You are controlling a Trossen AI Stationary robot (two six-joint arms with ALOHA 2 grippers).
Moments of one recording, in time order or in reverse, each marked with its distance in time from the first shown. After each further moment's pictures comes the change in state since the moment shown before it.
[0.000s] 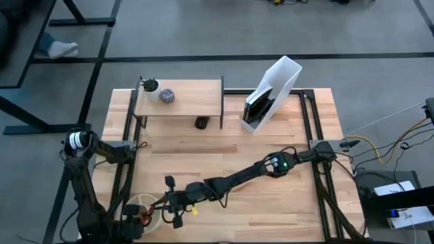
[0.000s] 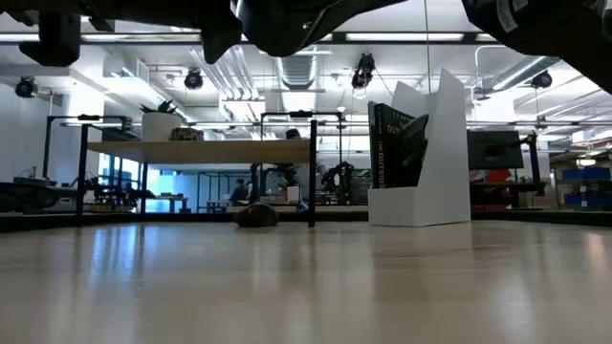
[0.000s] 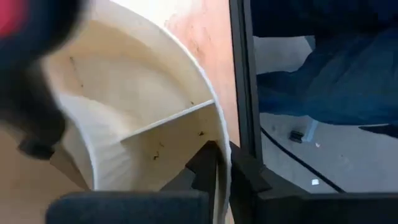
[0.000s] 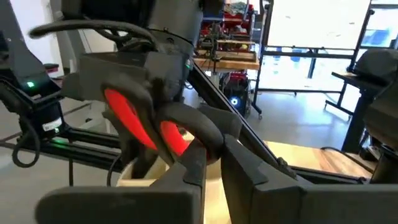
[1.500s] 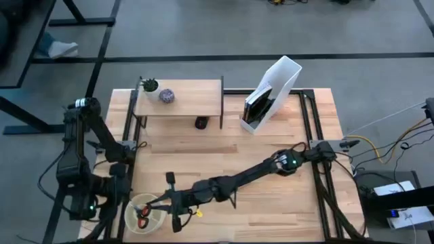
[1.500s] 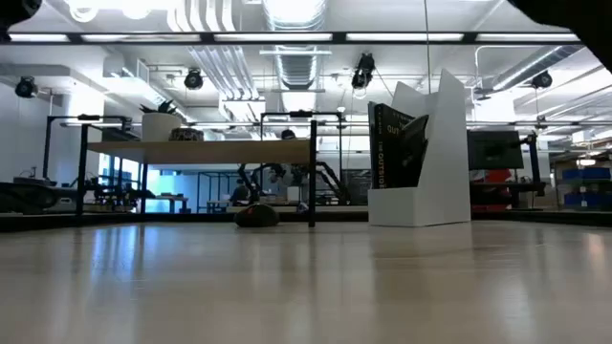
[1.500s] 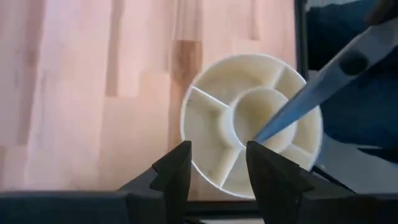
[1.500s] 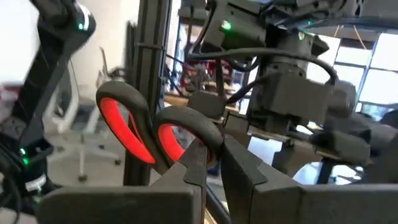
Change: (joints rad) left arm 0.001 -0.518 -0.025 -0.528 -0.102 -0.083; right arm 0.028 -0.182 0.000 -0.073 0.113 -0.172
